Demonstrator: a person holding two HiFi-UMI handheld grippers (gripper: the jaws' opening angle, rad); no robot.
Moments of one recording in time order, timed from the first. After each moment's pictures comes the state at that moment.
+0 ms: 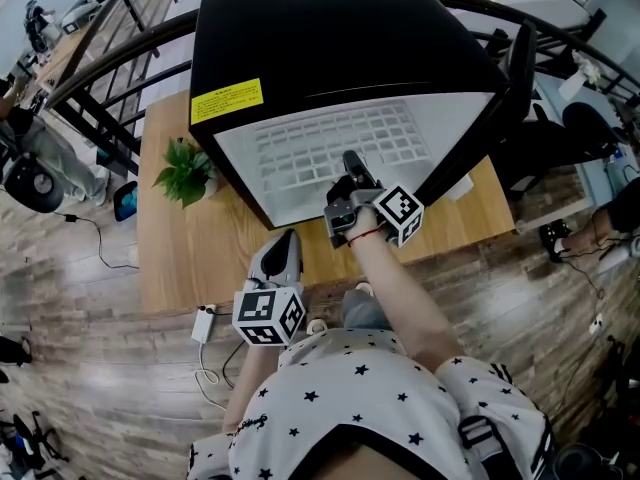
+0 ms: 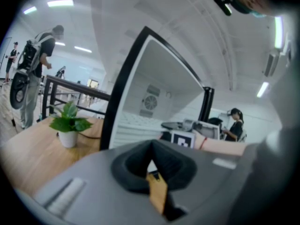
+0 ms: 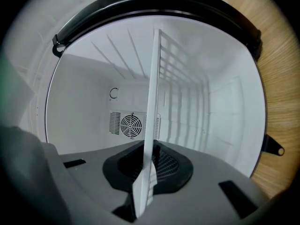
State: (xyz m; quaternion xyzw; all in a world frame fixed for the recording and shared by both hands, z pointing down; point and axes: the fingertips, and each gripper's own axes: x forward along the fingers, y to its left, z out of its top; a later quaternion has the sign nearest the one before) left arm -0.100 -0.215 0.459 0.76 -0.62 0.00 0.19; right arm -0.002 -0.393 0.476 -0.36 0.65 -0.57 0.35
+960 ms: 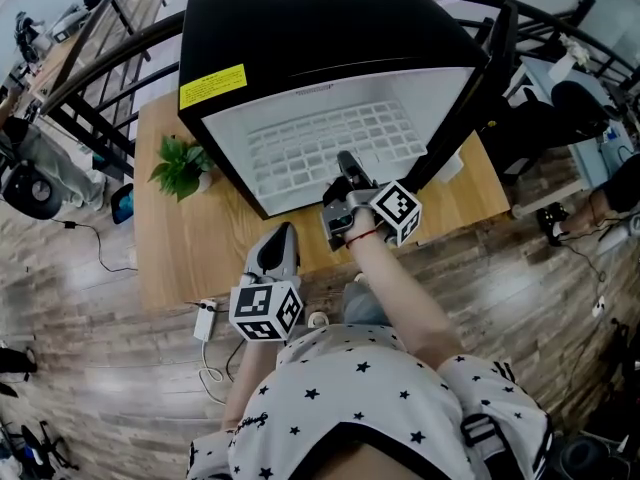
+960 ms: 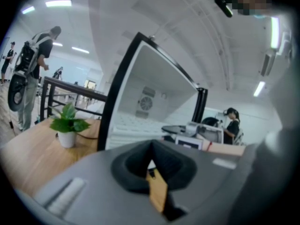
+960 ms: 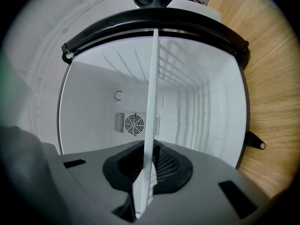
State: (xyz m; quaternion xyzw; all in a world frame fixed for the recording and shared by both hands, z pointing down) left arm -0.087 -0.198 0.451 0.77 -0.61 0.00 0.19; right arm 0.015 -0.357 0.475 -0.36 0.65 -0.58 0.35
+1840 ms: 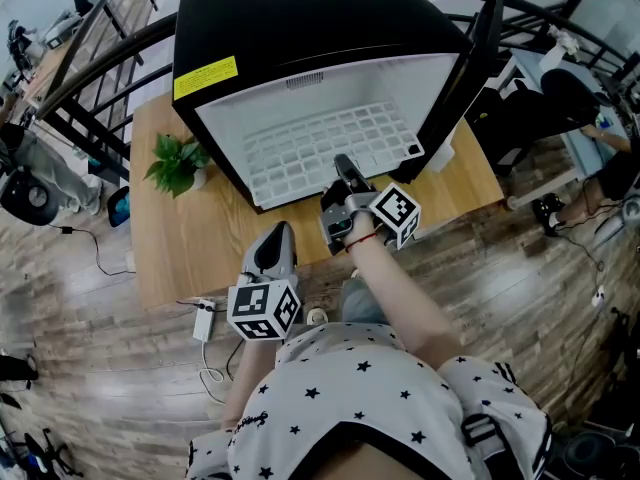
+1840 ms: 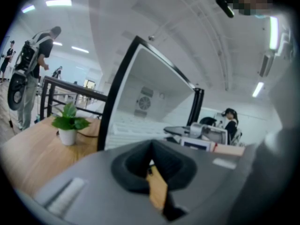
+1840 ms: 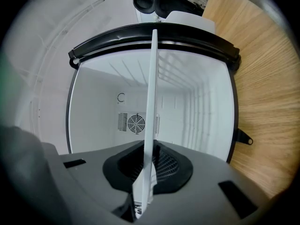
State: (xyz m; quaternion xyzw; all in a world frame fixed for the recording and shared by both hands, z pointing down) left arm -0.082 -0.181 0.453 0.77 -0.61 0.00 0.19; right arm 0.026 -0.329 0.475 -0.36 0.64 -0.58 0.35
